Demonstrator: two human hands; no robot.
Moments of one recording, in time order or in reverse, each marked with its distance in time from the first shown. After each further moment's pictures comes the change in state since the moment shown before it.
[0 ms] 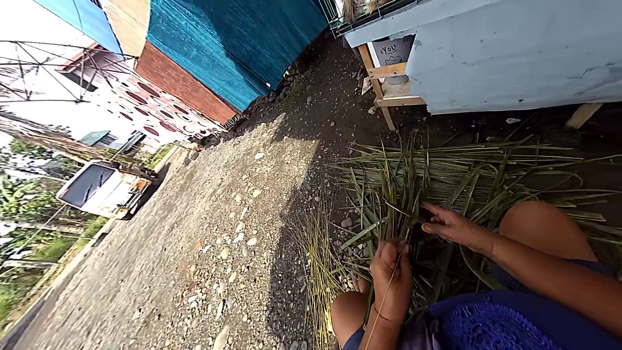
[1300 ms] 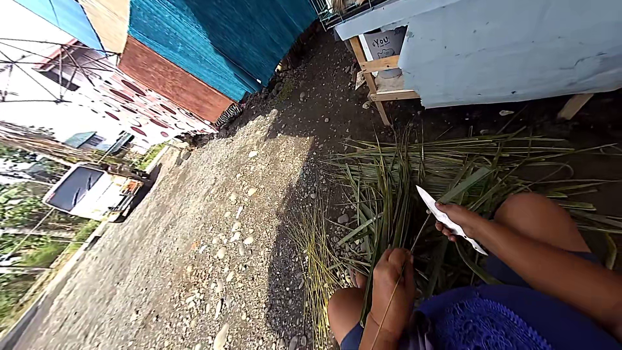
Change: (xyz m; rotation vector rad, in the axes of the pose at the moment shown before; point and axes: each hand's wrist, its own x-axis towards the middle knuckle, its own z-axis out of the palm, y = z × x) left_hand -0.013 0.011 -0.008 0.242 -0.226 -0.066; right_hand 0.034 0.052 -0.026 0.305 0.267 0.590
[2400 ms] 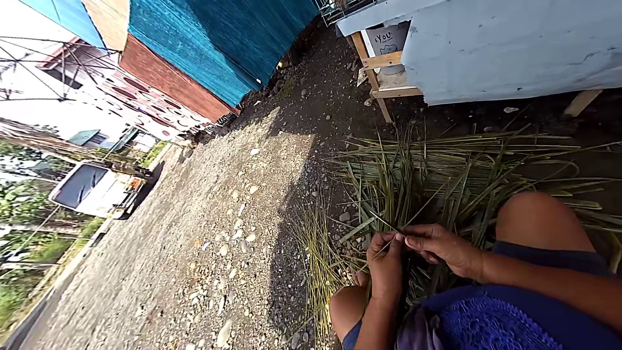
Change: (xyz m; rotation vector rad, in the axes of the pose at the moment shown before) left_hand 0.025 -0.006 0.015 -0.903 0.251 -0.528; right_hand -0.094 0.007 0.073 0.027 -0.442 -0.496
